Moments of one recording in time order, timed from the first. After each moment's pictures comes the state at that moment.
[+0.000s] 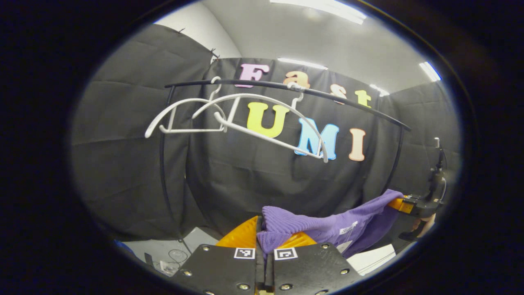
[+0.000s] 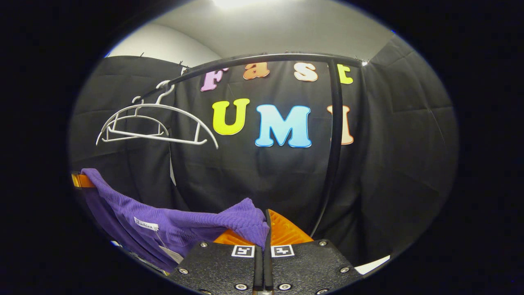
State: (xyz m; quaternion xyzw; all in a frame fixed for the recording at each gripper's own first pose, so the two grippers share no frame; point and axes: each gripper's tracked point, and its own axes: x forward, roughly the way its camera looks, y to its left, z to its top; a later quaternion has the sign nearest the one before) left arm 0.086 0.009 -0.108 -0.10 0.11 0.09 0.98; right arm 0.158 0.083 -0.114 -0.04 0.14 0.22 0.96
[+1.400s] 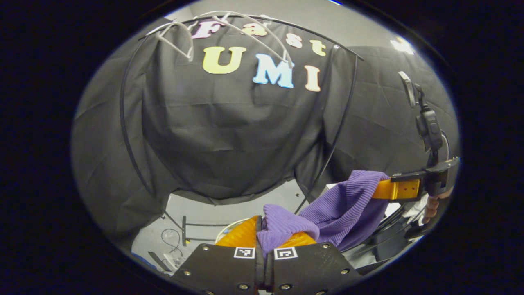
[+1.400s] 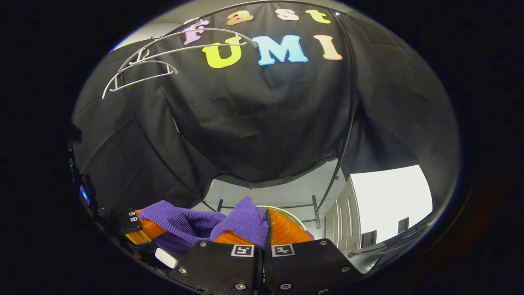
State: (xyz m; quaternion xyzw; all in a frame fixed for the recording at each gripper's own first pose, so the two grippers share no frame) left arm -0.012 -0.010 -0.330 -0.04 0.29 -0.14 0.95; right arm -0.060 0.188 -0.298 0.02 0.39 0.15 0.91
